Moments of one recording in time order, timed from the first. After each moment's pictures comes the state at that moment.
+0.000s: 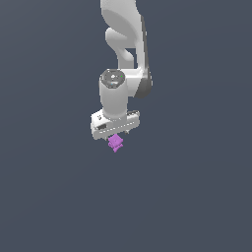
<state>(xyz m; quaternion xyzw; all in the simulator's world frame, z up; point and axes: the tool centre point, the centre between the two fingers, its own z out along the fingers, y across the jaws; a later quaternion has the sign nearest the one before) -0.024 -0.042 0.128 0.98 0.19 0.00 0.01</state>
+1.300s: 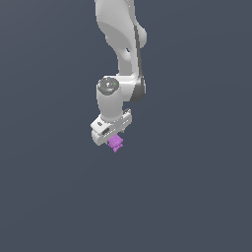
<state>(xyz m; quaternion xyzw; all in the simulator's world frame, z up) -0.043 -0.055 0.090 0.93 0.36 0.00 0.00</state>
